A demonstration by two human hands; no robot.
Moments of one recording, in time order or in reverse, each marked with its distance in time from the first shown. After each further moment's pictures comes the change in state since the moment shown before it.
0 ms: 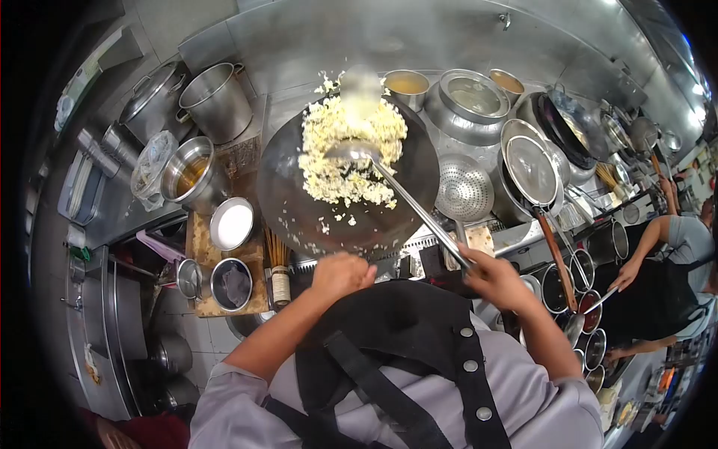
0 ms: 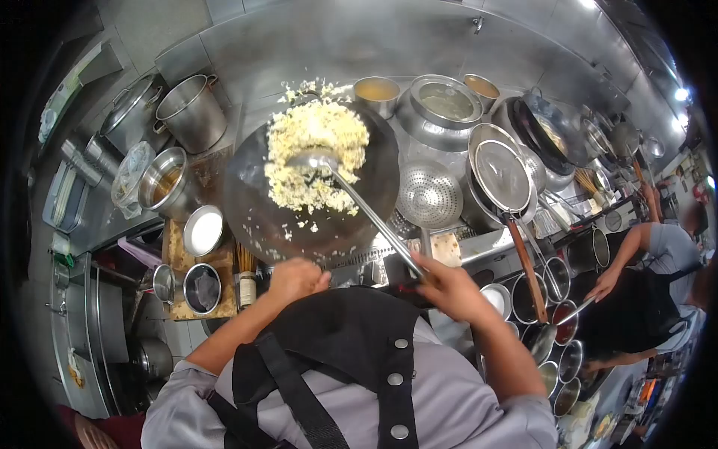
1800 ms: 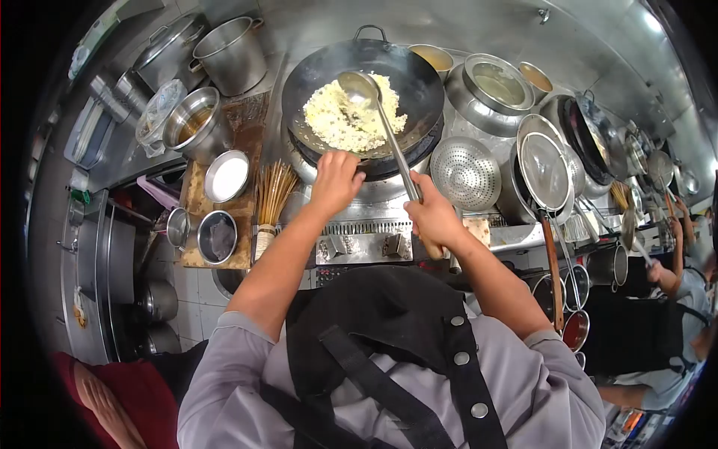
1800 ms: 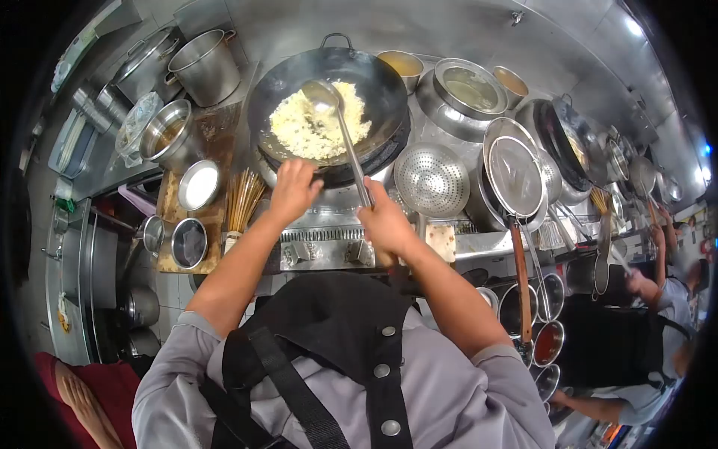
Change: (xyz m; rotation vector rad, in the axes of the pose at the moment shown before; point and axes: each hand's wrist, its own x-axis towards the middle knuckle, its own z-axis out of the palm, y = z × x) left_hand 0.078 -0.057 0.061 -0.018 0.218 -0.197; right_hand 0.139 -0.006 0.055 0.398 -0.090 0.067
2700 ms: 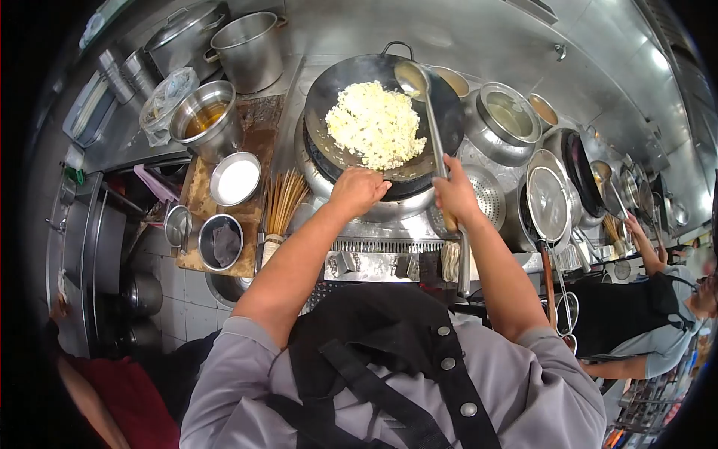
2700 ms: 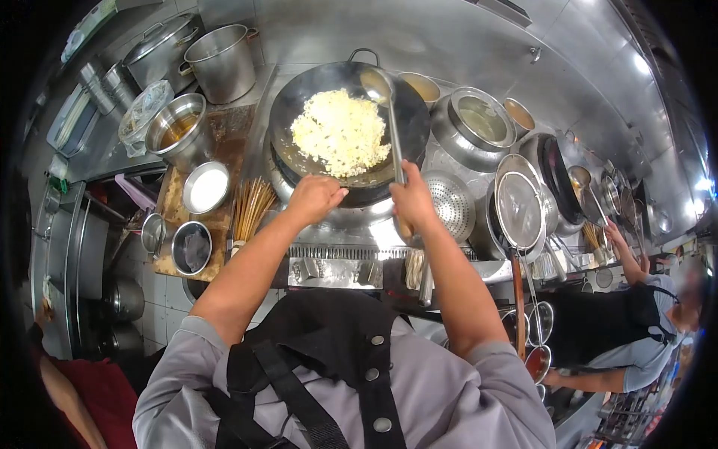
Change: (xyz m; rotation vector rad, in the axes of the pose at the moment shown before) left_hand 0.029 -0.023 -0.008 -0.080 -0.090 0.071; right_hand 0.104 -0.015 -0.019 0.075 0.211 -0.031
